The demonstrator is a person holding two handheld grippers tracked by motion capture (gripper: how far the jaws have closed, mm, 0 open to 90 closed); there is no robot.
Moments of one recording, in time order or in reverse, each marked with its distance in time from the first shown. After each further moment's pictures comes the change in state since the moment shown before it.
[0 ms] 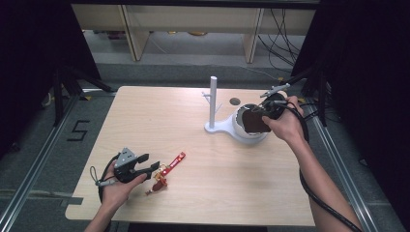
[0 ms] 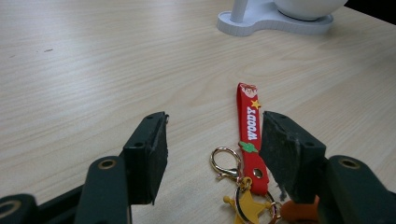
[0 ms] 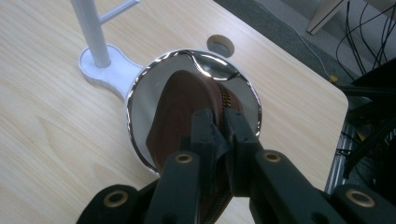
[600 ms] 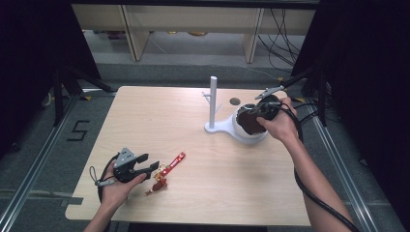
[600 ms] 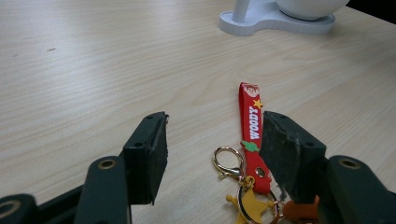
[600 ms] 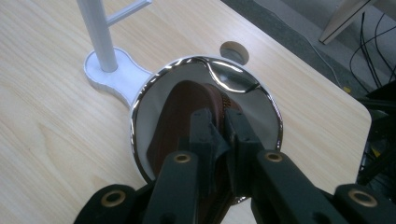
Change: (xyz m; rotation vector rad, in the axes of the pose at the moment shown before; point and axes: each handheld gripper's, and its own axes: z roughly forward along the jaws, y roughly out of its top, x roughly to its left) left arm 0.001 0.000 -0.001 0.001 0.004 -0.002; right arm 0.003 0.000 0.024 -0.023 0.043 -0.025
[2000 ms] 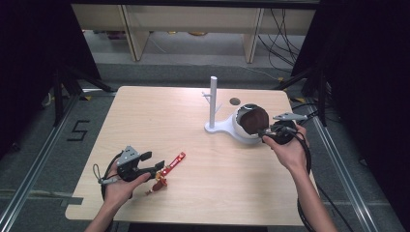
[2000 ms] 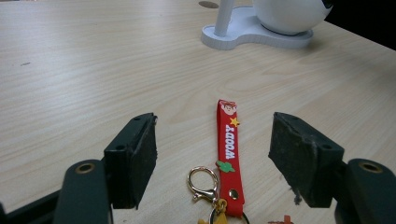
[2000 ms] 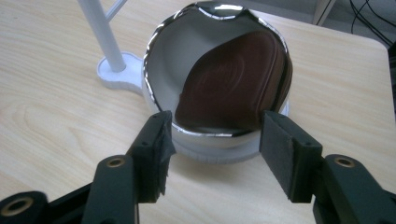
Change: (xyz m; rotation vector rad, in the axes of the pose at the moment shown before) left arm -0.011 0.010 0.004 -0.026 -0.045 -0.022; right arm 0.015 -0.079 -0.016 -0.154 0.016 0.291
